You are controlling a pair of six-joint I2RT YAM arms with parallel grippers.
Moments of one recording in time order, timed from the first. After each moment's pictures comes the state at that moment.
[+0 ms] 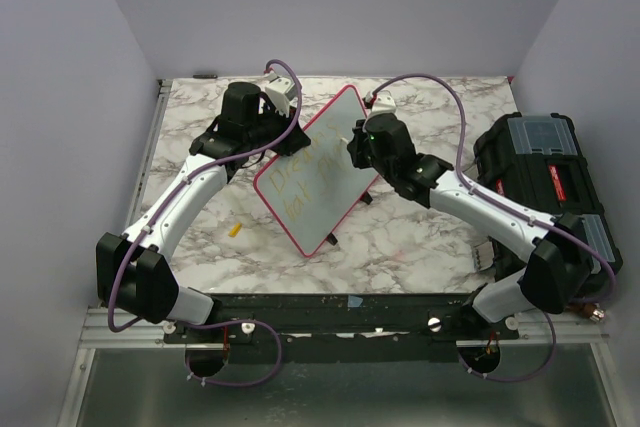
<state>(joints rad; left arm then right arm) -0.39 1.41 1.26 -0.33 0.46 -0.10 0.76 1.47 1.18 -0.16 0.32 0.36</state>
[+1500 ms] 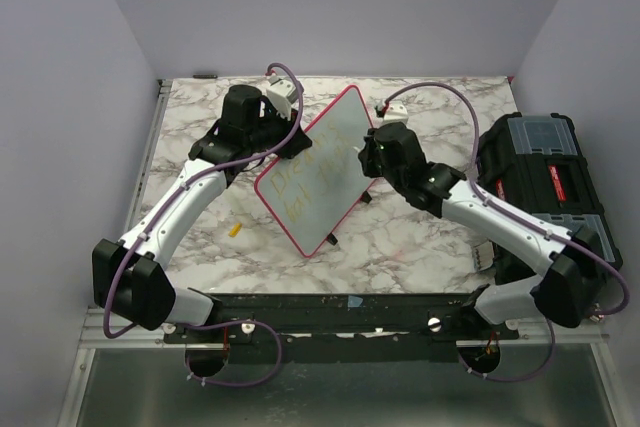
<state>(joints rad) -0.41 1.38 1.24 -0.32 0.43 -0.09 0.76 1.41 1.13 -0.23 0.39 0.38</state>
